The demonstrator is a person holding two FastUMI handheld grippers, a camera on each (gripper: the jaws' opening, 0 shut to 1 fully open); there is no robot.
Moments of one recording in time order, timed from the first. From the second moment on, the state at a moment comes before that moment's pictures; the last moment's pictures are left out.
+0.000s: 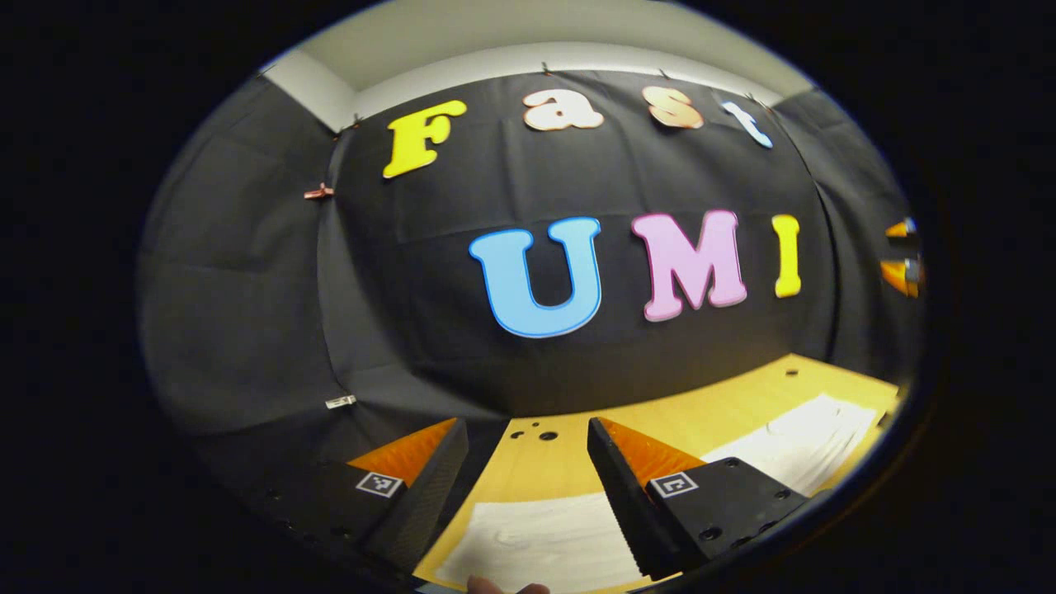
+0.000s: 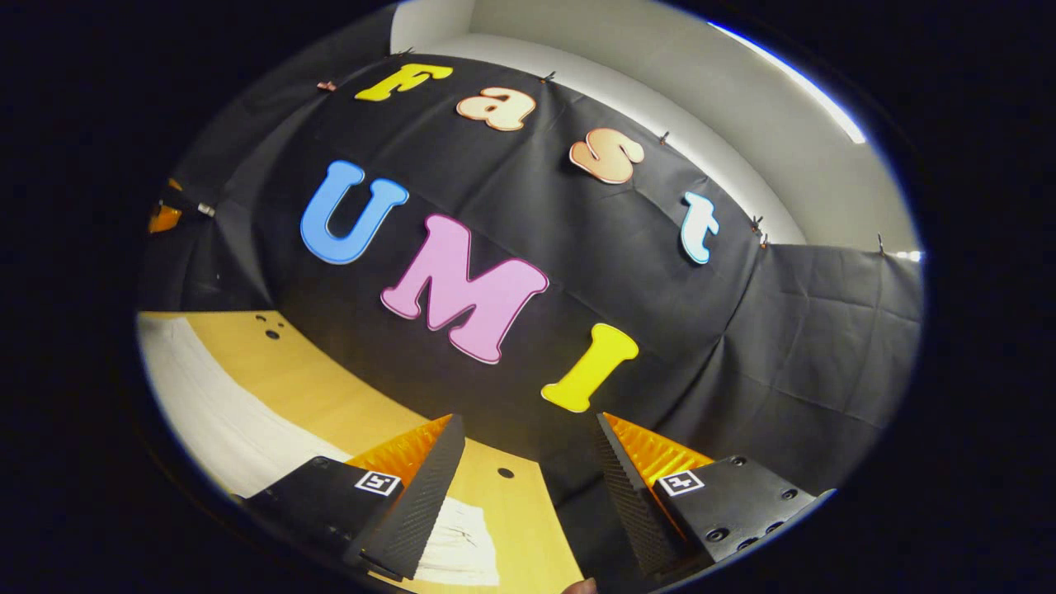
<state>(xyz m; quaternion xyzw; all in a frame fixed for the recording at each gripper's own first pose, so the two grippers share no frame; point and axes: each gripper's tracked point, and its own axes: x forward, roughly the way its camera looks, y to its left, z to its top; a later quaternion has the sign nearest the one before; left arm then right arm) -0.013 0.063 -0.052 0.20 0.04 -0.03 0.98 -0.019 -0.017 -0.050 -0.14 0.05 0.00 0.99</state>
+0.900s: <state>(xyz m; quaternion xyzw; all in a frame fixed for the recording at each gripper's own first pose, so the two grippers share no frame) -0.077 0.161 -0.325 0.60 0.26 -0.27 0.71 -0.092 -0.058 -0.183 -0.23 0.21 0.01 0.95</state>
